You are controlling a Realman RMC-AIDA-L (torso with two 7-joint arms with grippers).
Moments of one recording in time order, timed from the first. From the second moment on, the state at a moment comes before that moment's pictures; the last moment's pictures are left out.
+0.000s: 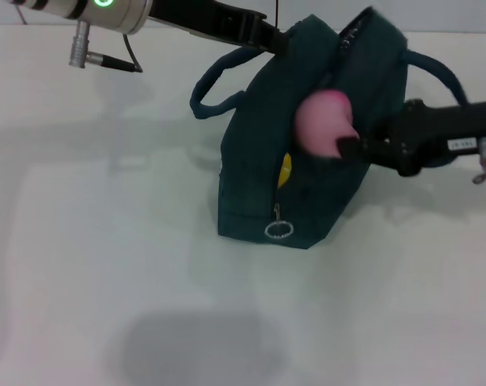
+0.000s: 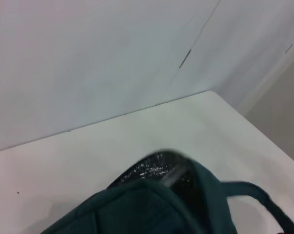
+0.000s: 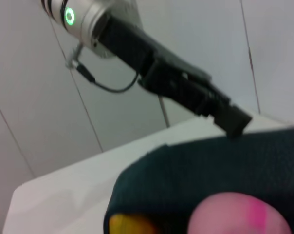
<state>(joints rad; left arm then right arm) -0.80 -2.08 1.06 1.18 2.16 1.46 -2.57 0.65 2.00 -1.02 -0.79 -1.84 -1.52 1.66</state>
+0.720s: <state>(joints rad) -0.80 -2.07 1.06 1.18 2.18 1.46 -2.51 0.58 1.93 -0.83 -0.82 -1.83 -1.69 1.68</state>
